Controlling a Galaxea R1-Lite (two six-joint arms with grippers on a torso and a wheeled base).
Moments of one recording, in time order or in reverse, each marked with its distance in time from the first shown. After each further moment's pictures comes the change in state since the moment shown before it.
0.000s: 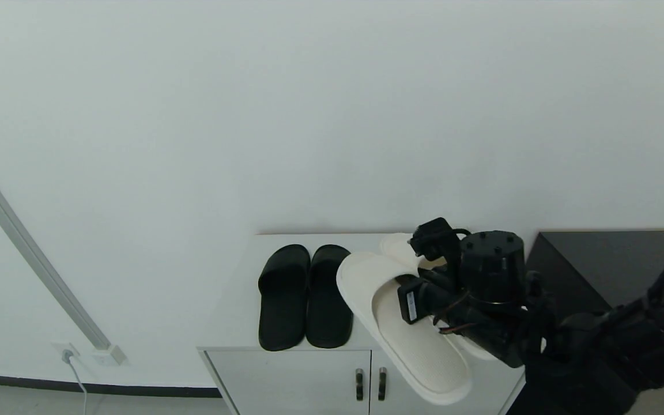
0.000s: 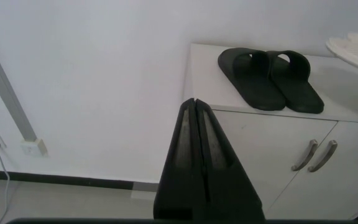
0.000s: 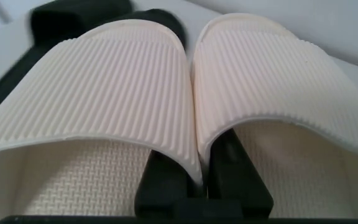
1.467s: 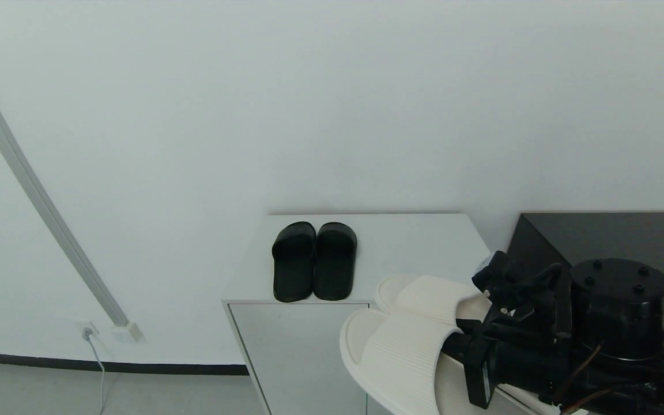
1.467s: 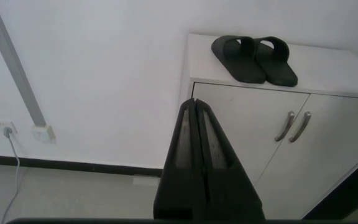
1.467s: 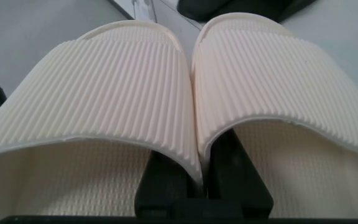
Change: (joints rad) left arm 0.000 0.000 0.000 0.000 -0.014 -0.004; right arm 0.006 -0.298 0.314 0.029 0.372 -0.002
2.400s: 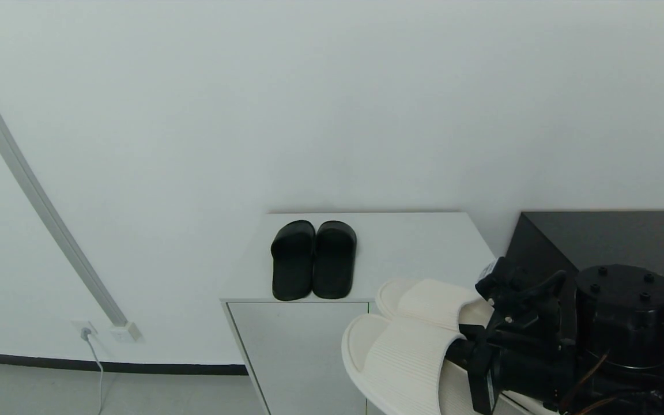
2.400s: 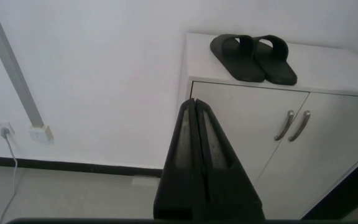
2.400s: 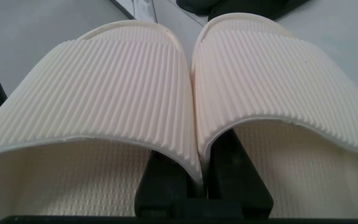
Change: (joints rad) left arm 0.000 0.000 0.000 0.000 -0.001 0.000; right arm 0.004 -0.003 0.026 -0.020 0.001 -0.014
